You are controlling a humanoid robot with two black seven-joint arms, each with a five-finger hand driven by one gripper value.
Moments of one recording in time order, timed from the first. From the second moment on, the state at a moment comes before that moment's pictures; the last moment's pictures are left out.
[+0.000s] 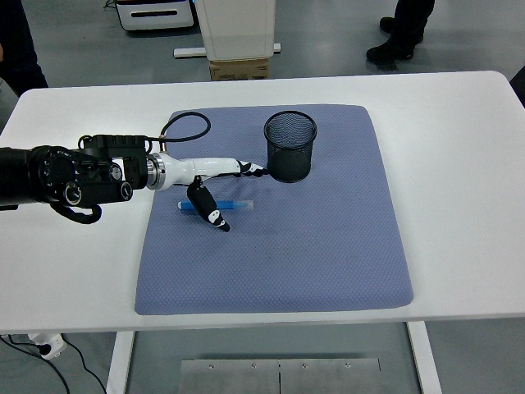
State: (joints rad) left arm -1.50 0.28 0.80 -1.04 0.45 0.05 -0.47; right arm 0.00 0.00 0.59 0.25 0.09 0.05 0.03
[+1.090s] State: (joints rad) left arm -1.49 0.27 0.82 -1.00 0.54 0.04 -0.47; right arm 0.00 0.00 0.59 0.25 0.09 0.05 0.03
